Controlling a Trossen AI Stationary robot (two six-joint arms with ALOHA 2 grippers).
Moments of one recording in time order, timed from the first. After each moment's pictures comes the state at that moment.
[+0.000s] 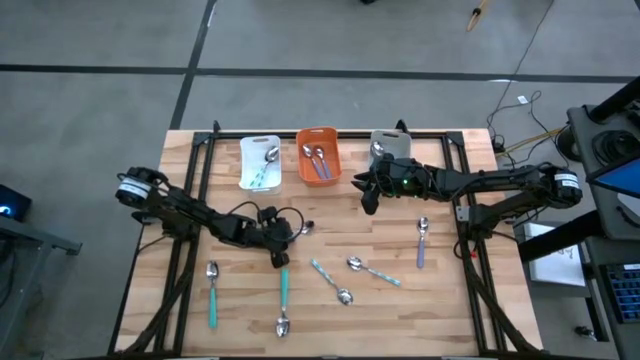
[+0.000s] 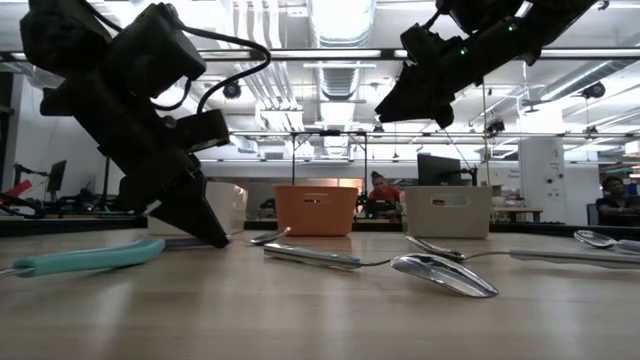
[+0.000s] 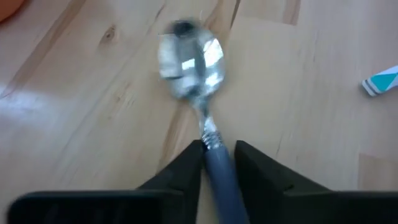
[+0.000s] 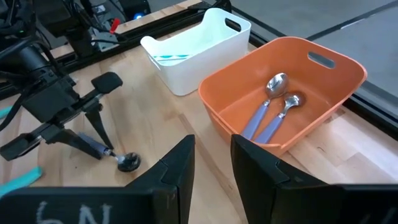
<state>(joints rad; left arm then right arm) -0.22 1.65 0.53 0.18 -0.38 -0.41 -0.19 1.26 0.72 0.11 0.13 0.26</state>
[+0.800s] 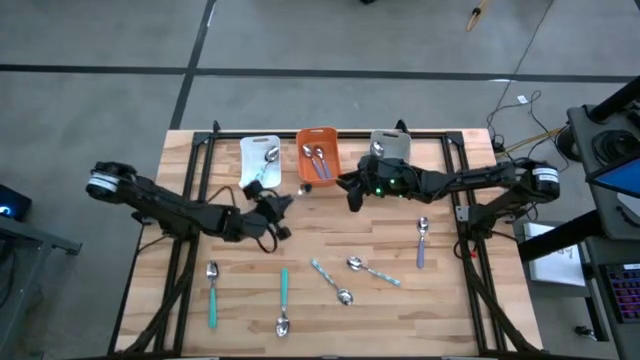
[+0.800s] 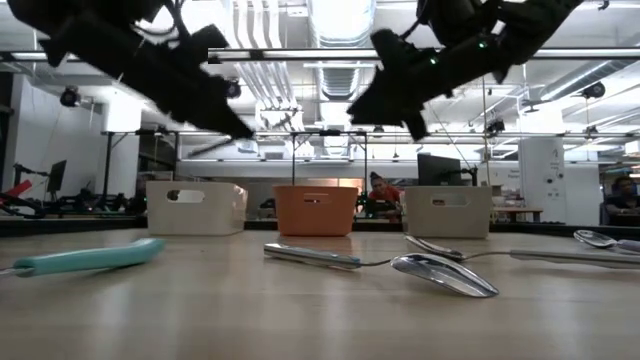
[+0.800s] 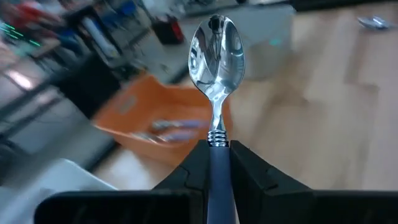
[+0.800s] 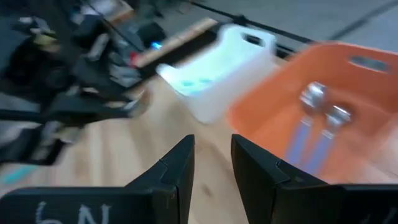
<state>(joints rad) -0.22 1.32 0.54 0.26 -0.89 -0.09 -0.20 1.45 0.77 0.38 0.07 0.40</state>
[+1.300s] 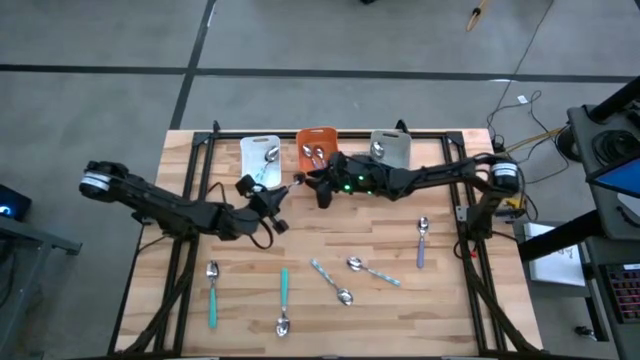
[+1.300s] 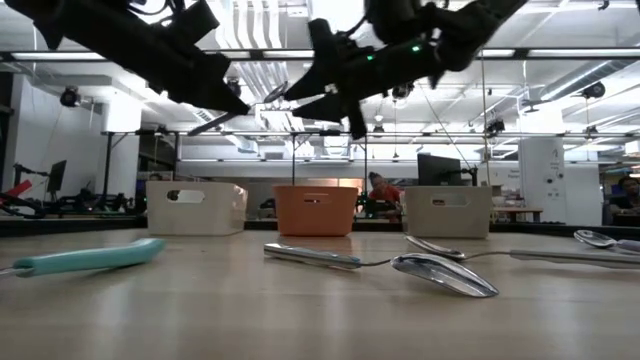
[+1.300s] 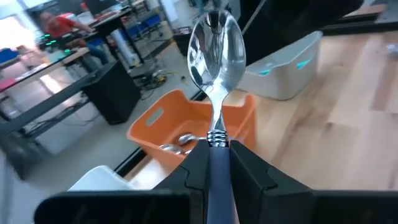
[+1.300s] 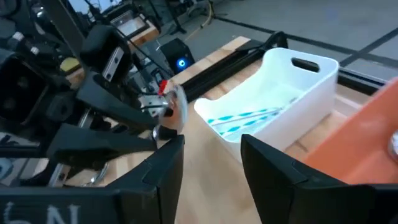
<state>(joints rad) -0.22 1.25 0.54 0.26 -0.99 -0.06 -0.19 1.75 1.07 0.46 0.03 0.45</state>
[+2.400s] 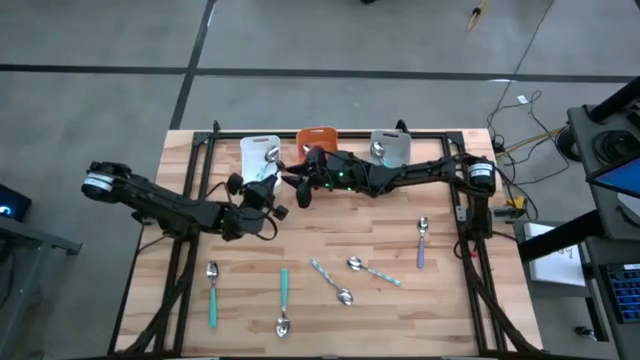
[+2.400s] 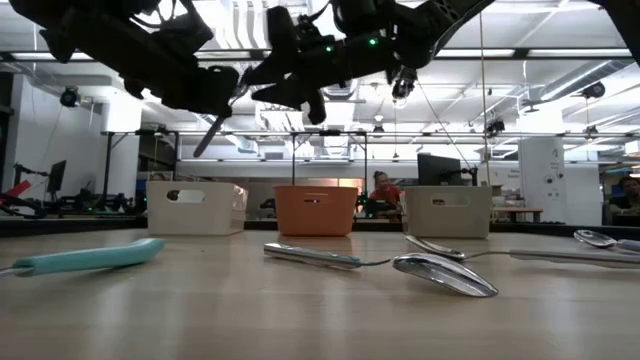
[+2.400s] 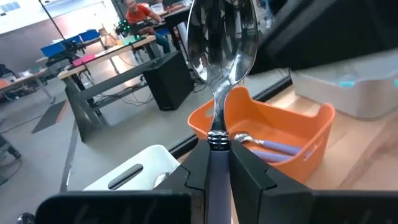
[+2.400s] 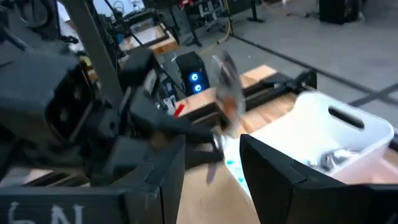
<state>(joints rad) -0.19 1.28 0.54 0.22 -1.24 -0.23 -0.17 1.92 1.33 0.45 0.01 0.31</state>
